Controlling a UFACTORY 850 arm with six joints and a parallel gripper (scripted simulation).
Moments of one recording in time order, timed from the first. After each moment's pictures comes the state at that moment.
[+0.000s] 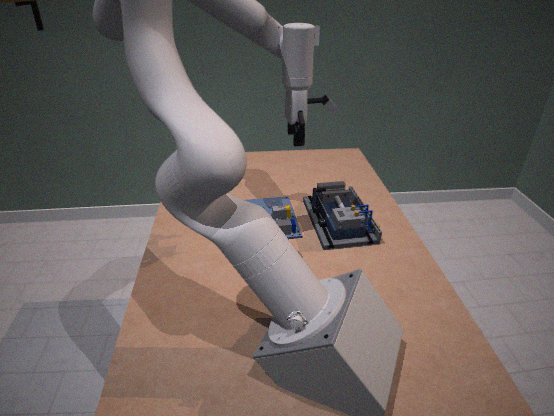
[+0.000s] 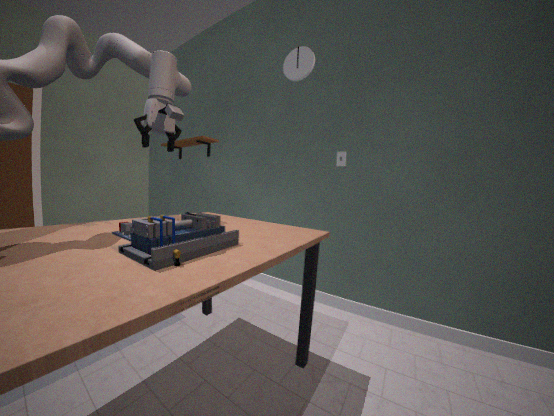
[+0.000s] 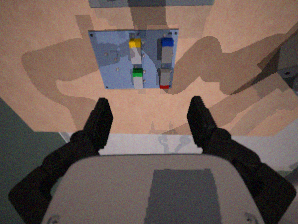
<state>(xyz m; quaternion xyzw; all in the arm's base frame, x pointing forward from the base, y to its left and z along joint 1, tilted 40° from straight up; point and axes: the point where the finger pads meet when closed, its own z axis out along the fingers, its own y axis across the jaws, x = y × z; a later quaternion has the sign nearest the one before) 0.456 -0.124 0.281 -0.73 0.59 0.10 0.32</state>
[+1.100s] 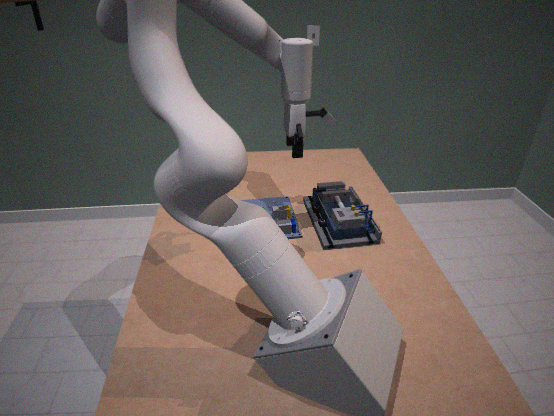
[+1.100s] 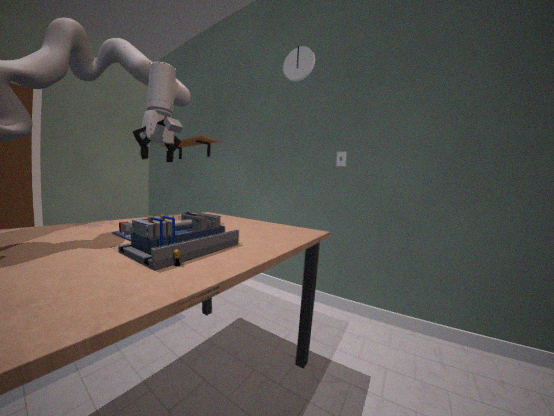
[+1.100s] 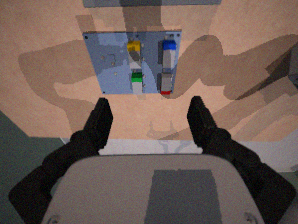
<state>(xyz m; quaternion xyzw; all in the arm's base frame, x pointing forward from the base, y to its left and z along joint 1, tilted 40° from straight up) 0.464 -0.098 0.254 -0.73 0.59 0.10 0.32</state>
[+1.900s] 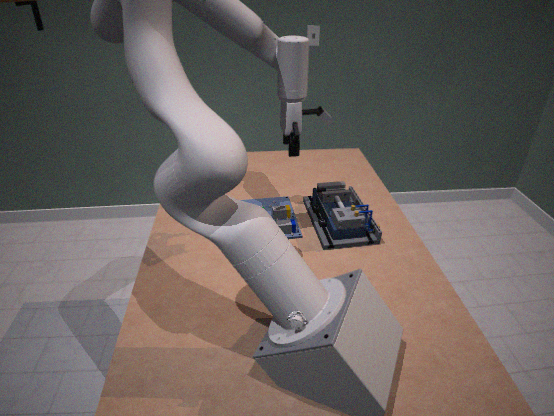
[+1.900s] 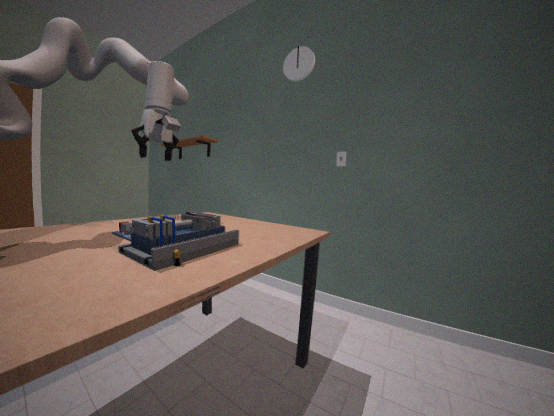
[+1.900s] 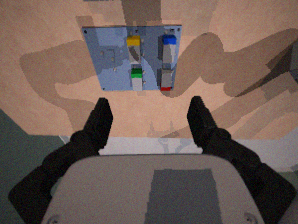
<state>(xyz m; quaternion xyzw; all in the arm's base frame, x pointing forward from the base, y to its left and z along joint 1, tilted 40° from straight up) 0.460 -0.093 0.264 -0.73 0.59 0.10 0.32</state>
